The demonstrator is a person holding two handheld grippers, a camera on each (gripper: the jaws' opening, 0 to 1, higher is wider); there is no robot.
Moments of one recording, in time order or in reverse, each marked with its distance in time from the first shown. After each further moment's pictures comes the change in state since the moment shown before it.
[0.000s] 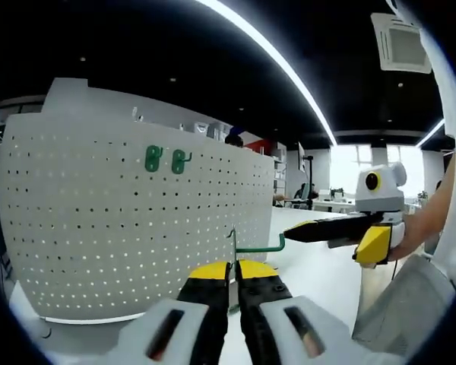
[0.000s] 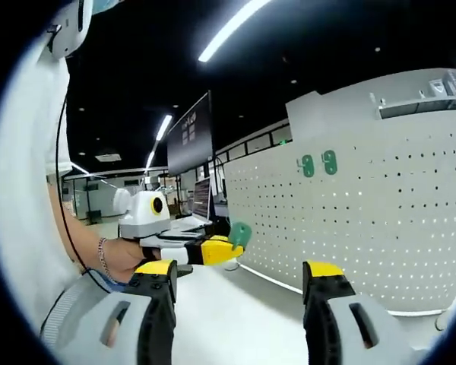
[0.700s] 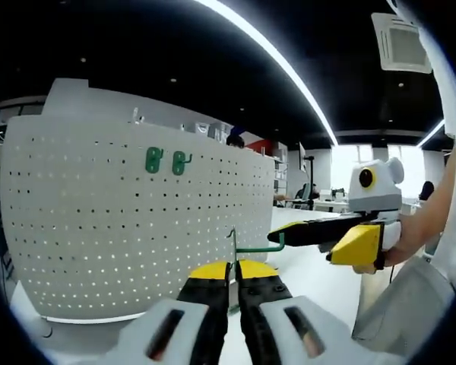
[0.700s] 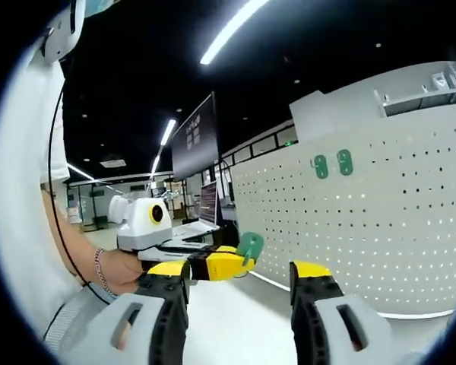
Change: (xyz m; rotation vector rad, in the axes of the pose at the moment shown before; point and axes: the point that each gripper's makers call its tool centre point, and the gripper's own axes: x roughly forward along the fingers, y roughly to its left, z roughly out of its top) left arm -0.003 -0.001 0.003 0.006 -0.003 0.009; right arm 0.022 0.008 0.005 0.028 -0.016 0.027
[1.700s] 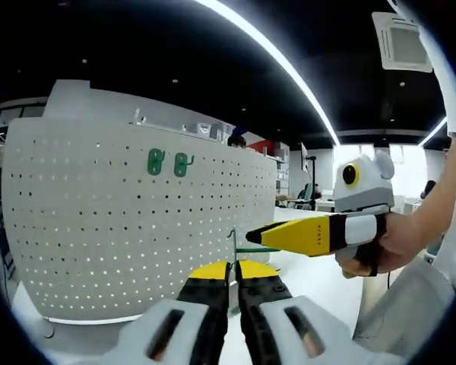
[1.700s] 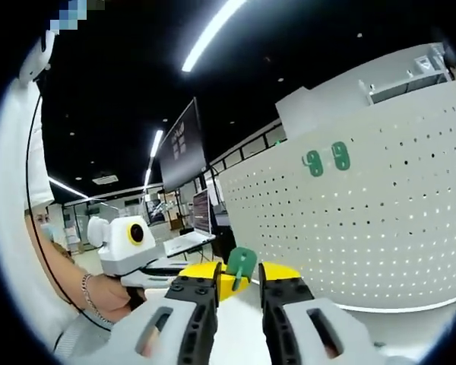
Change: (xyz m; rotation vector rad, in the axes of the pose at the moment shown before) left arm 0.001 0.001 0.002 -0.001 0.000 0.013; right arm 0.030 -0.010 0.008 0.109 -0.018 -0.039
